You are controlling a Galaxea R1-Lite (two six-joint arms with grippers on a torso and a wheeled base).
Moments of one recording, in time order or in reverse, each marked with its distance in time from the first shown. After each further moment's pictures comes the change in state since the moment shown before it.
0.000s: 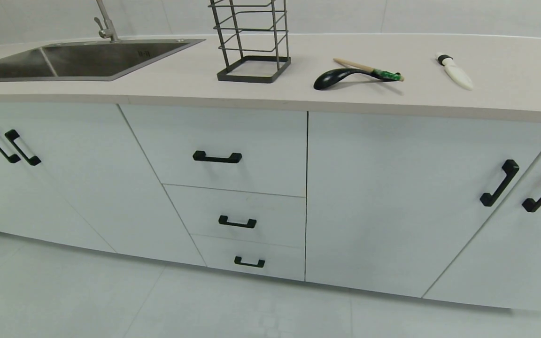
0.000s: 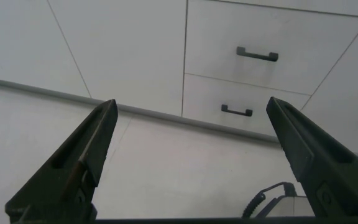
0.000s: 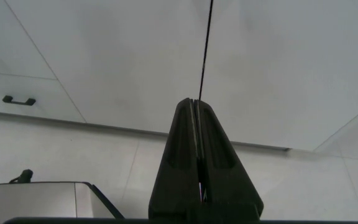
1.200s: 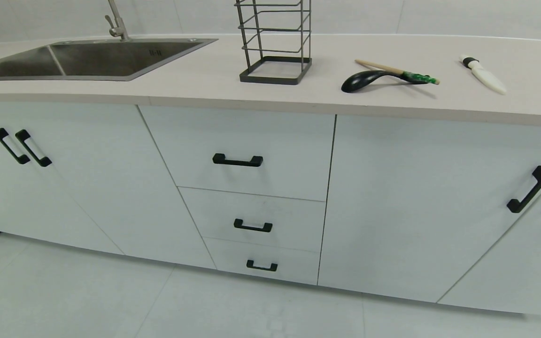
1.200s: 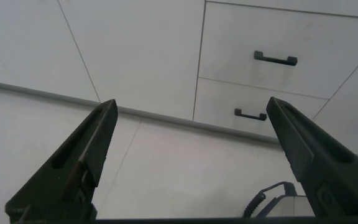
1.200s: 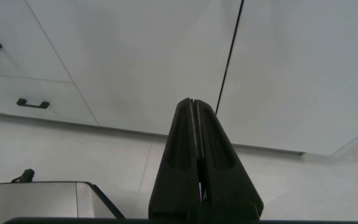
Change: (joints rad) left arm -0.001 0.000 0.000 0.001 -0.001 0.005; right arm -0.002 0.000 0.000 0.000 0.000 0.000
